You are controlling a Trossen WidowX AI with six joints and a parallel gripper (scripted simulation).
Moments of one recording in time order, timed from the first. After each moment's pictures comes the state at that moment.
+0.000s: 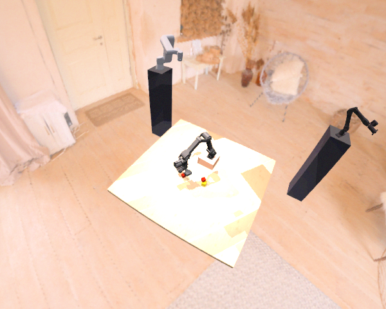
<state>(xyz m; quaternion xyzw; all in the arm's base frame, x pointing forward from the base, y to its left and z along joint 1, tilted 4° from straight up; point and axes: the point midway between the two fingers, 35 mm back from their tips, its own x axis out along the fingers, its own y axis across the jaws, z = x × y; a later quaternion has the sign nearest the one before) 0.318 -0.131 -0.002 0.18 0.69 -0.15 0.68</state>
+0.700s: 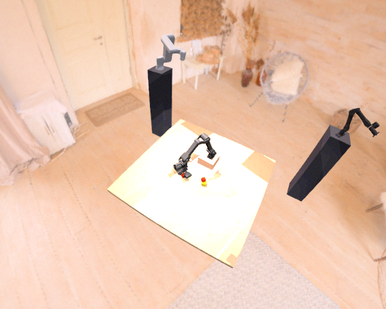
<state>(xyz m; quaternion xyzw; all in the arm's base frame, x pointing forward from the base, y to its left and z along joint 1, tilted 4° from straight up) 0.318 -0.130 -0.035 0.18 0.69 -0.15 0.68</state>
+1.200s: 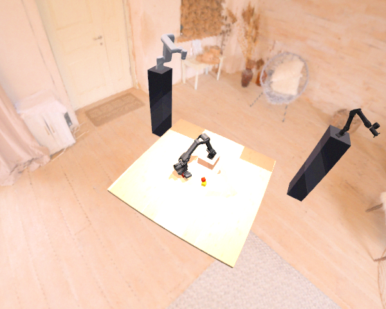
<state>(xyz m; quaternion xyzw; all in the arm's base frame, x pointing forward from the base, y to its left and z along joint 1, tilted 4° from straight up) 0.316 -0.129 -0.035 0.18 0.70 -0.15 0.68</state>
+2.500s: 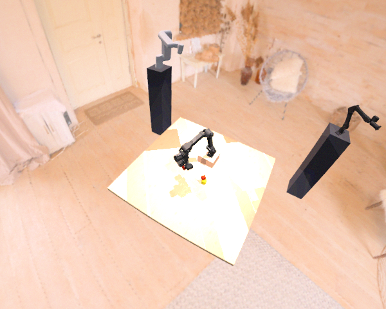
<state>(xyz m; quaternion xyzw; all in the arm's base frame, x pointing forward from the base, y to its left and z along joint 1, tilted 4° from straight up) 0.320 -0.128 0.068 0.17 0.70 -0.14 0.68</state>
